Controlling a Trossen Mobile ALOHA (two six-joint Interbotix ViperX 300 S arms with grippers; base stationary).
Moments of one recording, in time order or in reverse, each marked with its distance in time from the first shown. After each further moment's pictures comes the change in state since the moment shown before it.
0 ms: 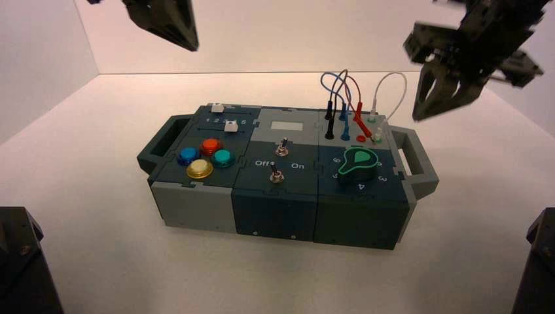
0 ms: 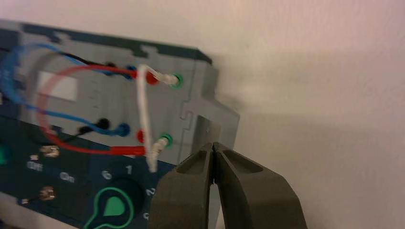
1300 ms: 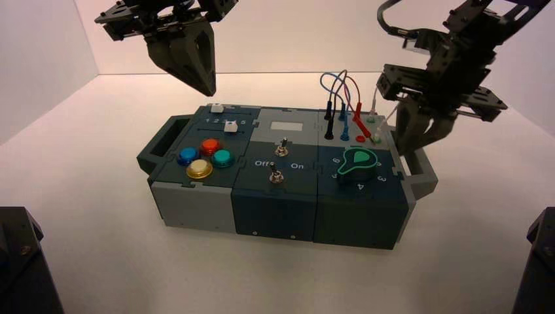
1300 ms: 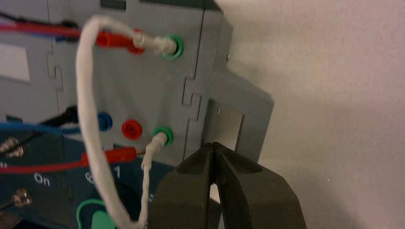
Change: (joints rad) left arm -0.104 0.100 0.002 -0.058 0.092 -0.026; right arm 0.075 0.218 -0.028 0.078 -0.046 -0.005
